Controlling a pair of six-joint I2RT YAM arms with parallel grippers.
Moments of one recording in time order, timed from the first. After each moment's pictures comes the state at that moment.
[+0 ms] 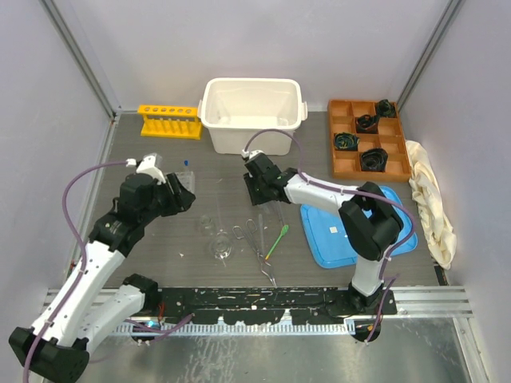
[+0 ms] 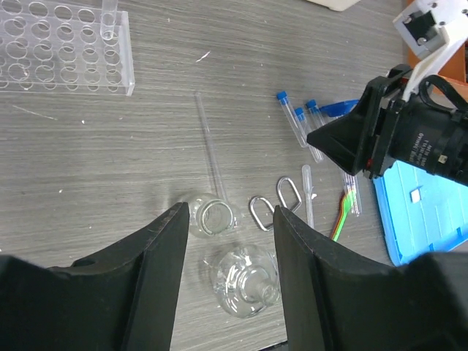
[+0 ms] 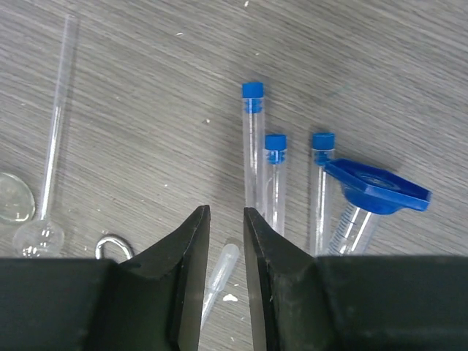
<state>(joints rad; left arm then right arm) -0.37 0.81 0.81 -0.53 0.00 -0.54 0.76 1.82 1.24 -0.34 0.11 0.32</state>
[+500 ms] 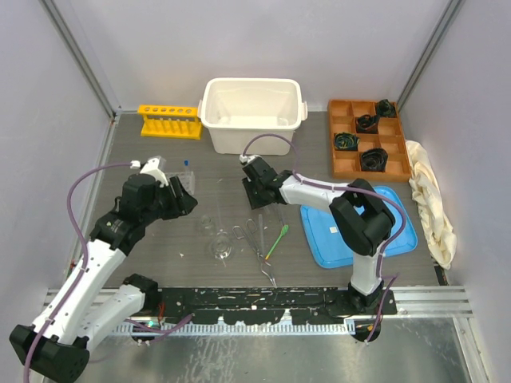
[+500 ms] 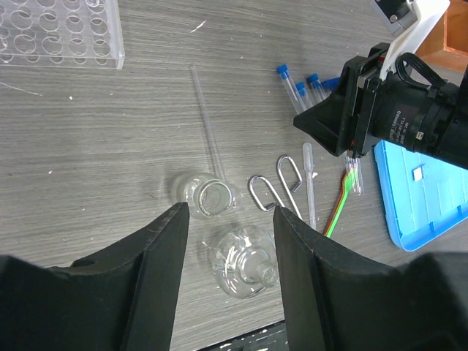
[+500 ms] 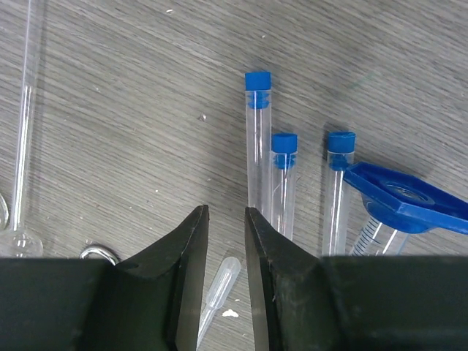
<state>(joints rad) -0.37 0.80 0.80 -0.59 0.05 -0.54 0.76 1.88 1.24 -0.32 0.08 0.32</state>
